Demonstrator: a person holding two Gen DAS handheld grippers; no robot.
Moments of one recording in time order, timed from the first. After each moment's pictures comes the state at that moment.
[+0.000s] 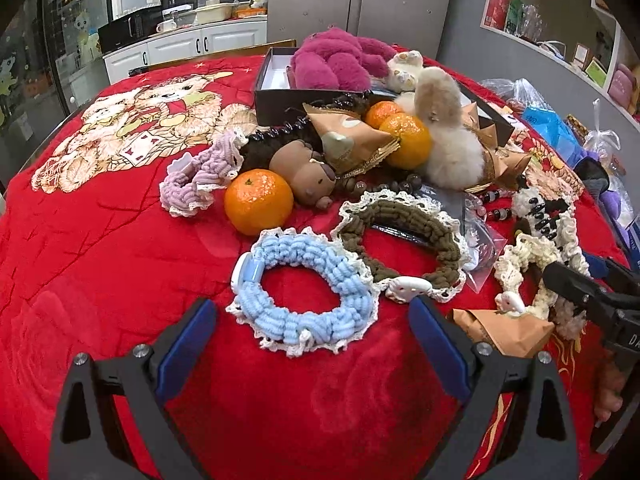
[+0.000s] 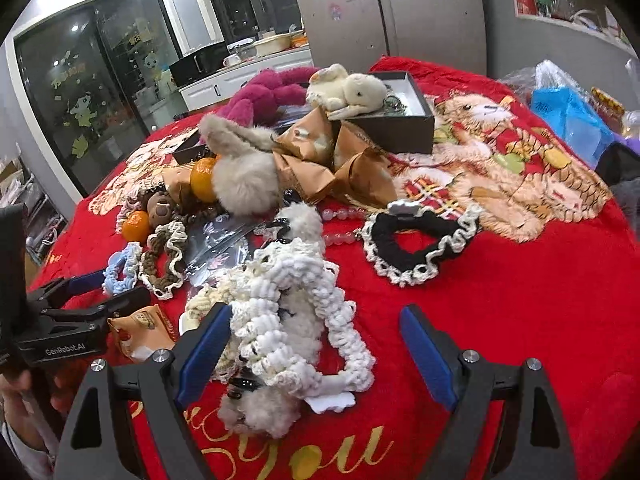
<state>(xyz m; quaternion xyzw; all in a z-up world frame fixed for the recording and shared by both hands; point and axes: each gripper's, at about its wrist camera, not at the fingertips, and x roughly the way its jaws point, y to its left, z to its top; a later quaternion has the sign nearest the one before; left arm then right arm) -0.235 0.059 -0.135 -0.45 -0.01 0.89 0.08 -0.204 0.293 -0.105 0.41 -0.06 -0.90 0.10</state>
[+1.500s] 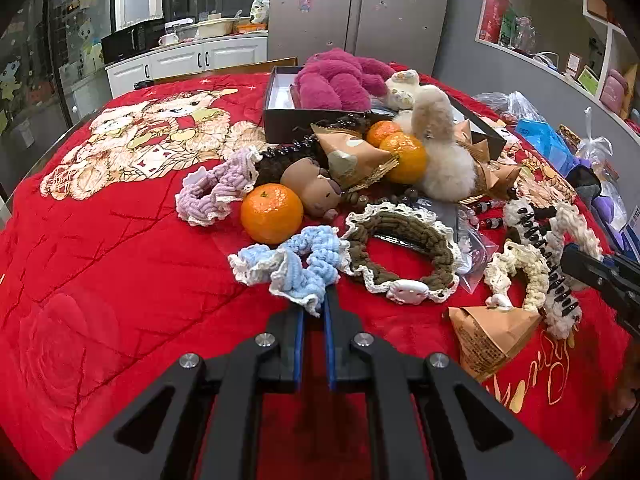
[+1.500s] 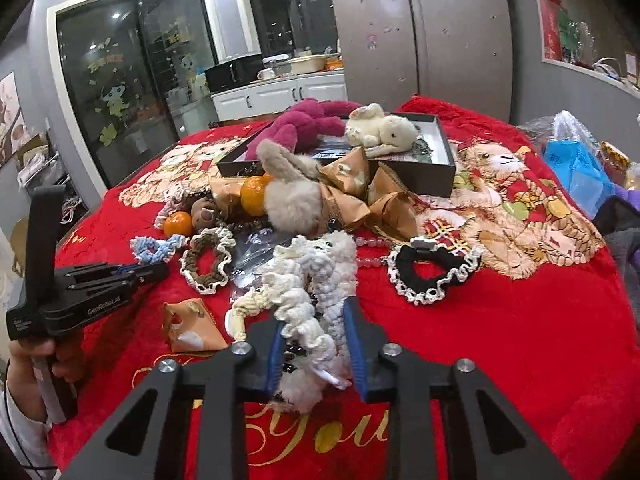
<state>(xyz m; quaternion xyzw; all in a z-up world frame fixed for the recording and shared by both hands) -0.222 0.052 -0.125 -0.42 -0.01 0.90 0.08 -0.177 0.285 -0.078 0.37 -0.02 -0.92 0.14</state>
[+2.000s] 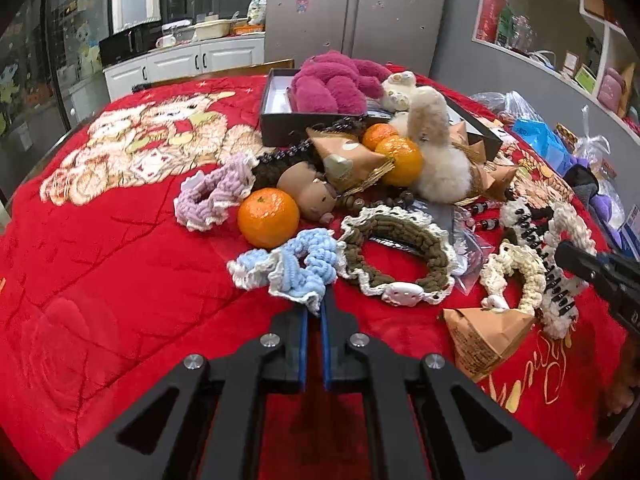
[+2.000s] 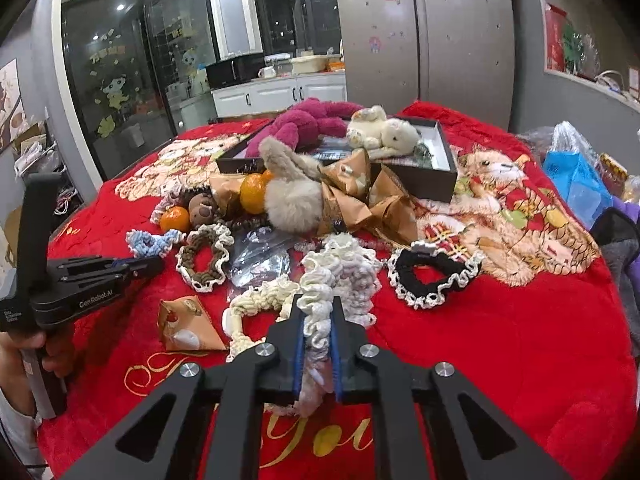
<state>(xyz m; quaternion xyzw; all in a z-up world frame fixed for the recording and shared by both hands) -0.221 0.055 -0.120 -0.42 0.00 0.90 0.09 -0.179 0.282 -0.078 0.36 -0.01 -0.92 0.13</state>
